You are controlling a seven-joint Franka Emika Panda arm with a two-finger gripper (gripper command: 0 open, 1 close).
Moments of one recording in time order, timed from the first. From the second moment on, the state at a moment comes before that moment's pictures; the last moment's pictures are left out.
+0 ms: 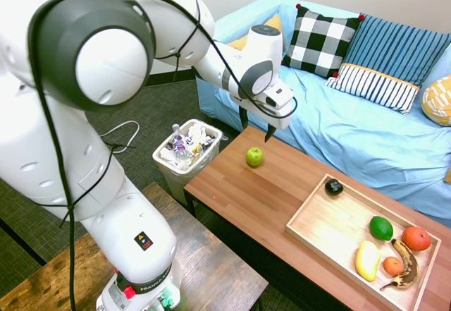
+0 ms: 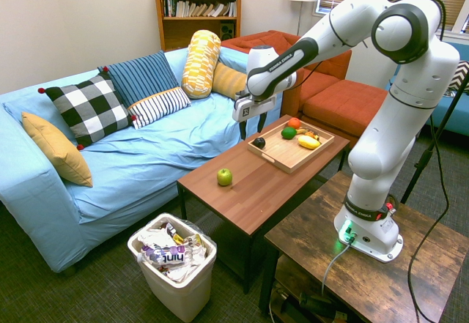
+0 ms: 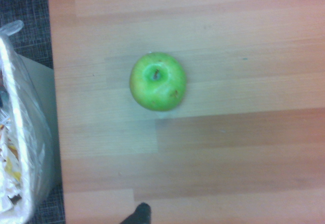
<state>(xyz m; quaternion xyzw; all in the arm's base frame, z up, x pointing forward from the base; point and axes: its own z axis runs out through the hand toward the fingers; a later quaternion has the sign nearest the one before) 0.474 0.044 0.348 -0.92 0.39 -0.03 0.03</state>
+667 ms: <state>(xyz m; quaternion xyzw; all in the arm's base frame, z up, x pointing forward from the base) 0.542 0.112 0.224 -0.90 0.44 0.00 0.00</state>
